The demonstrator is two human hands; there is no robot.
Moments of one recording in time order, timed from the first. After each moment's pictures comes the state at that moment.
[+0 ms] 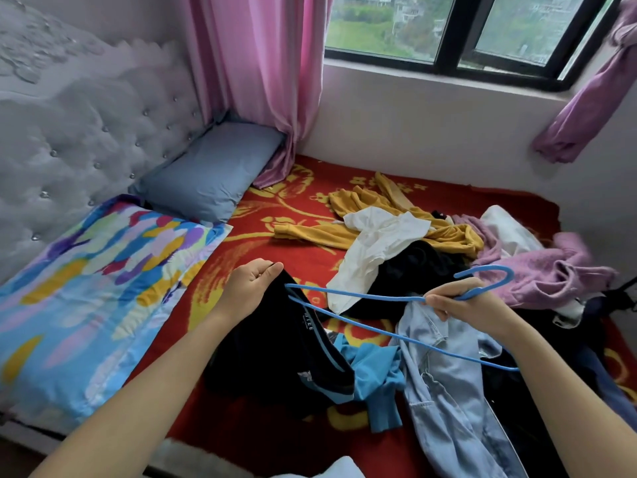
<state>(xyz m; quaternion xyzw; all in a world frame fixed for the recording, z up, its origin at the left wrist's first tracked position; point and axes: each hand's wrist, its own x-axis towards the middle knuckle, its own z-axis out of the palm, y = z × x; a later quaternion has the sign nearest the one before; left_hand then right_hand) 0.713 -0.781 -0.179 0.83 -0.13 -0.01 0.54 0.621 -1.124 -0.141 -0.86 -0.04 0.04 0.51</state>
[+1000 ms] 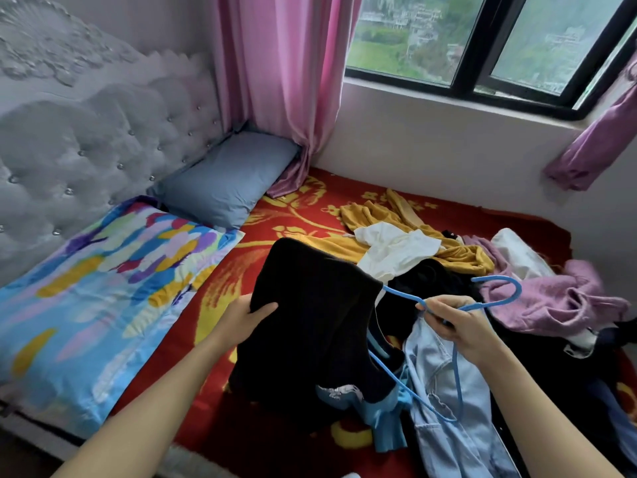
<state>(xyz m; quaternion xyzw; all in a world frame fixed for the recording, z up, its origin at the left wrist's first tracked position) 0.712 -0.736 -0.224 0.85 -0.10 -0.09 0.52 0.635 -1.091 -0.163 -0.70 0.02 0.01 0.71</state>
